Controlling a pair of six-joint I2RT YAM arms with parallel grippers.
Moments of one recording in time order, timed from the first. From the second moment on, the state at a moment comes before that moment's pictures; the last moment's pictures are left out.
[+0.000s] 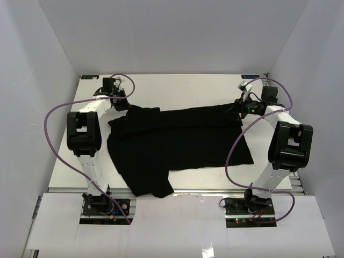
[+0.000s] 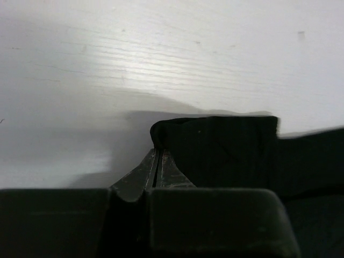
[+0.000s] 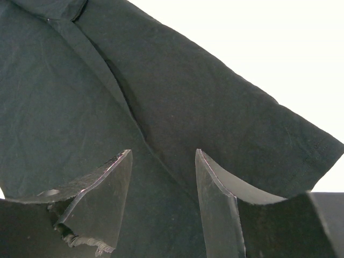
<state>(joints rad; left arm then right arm) -0.03 2.04 1.49 -0.33 0.23 -0.34 -0.15 1.76 1.17 -0.28 -1.03 -0.53</state>
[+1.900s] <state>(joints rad) -0.08 1.03 0.57 -0.40 0.81 -0.53 0.05 1.71 1.15 -0.31 -1.05 -0.57</state>
